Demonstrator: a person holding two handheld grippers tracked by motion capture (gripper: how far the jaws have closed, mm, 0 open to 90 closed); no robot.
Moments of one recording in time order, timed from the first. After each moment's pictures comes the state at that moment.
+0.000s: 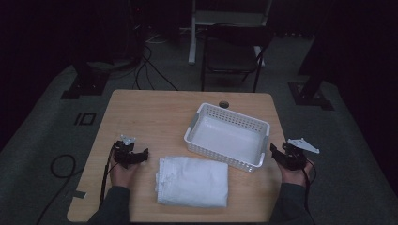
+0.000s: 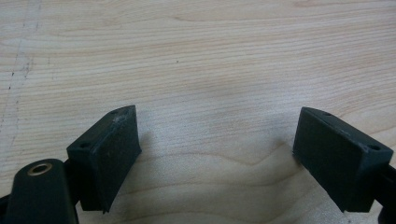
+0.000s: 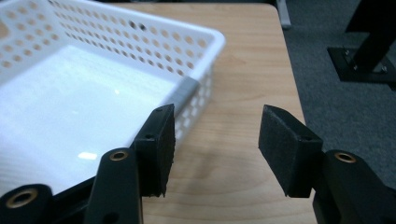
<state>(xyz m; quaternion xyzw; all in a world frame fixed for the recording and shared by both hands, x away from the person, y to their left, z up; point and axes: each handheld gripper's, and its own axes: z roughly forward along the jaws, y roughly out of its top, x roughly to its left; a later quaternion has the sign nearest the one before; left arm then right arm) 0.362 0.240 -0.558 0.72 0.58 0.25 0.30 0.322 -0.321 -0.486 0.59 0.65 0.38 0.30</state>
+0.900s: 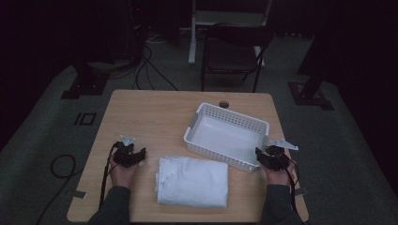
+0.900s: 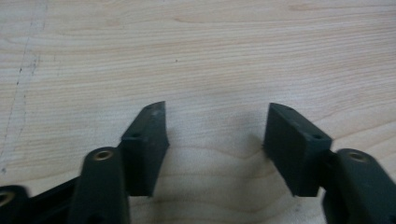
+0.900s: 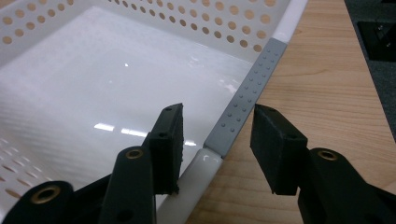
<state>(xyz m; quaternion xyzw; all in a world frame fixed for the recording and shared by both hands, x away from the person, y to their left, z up) 0.356 0.240 -0.551 0.71 0.59 0.24 0.31 0.330 -0.276 -0.501 0.59 0.68 0.35 0.26</state>
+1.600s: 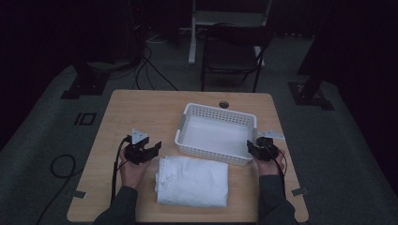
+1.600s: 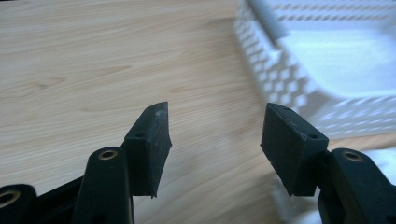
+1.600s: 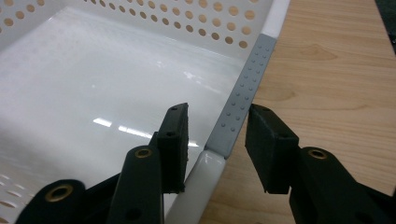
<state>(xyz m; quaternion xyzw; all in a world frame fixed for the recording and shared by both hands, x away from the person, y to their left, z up) 0.339 0.187 -0.491 0.73 0.50 0.22 0.41 0.364 -0.249 -0.501 0.56 0.71 0.34 0.26</state>
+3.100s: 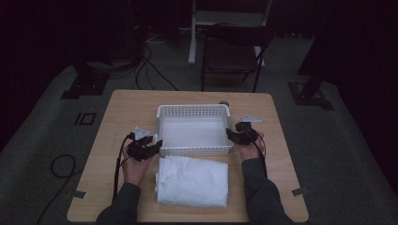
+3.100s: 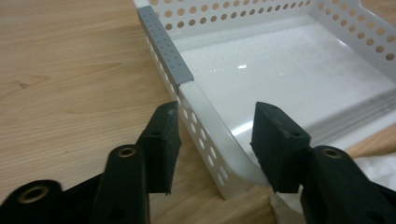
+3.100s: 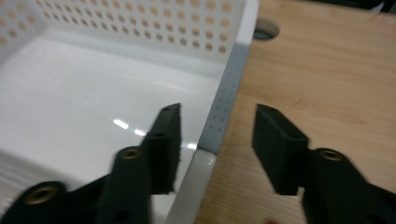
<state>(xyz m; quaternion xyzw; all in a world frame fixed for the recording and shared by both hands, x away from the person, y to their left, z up) 0.349 0.188 -0.495 0.74 0.51 0.22 0.39 0.414 -0.190 -0.486 0.51 0.74 0.37 0.23</state>
